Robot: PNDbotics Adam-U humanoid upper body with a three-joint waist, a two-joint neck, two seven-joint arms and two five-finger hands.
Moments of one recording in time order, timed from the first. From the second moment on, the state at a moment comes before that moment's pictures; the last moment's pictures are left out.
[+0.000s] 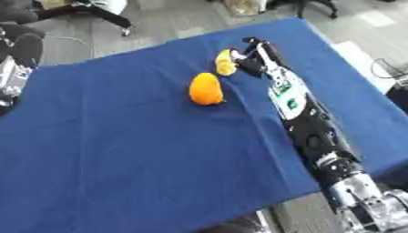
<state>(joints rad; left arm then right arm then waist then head) -0.42 0.14 -0.26 -1.98 -0.26 0.13 0.11 -0.75 -0.32 0.01 -0.95 0.59 -0.02 0.00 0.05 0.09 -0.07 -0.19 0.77</state>
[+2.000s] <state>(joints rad) -0.39 0.14 -0.26 -1.98 -0.28 0.15 0.08 -0.76 -0.29 0.15 -0.97 0.74 -0.15 0.41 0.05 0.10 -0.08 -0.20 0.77</state>
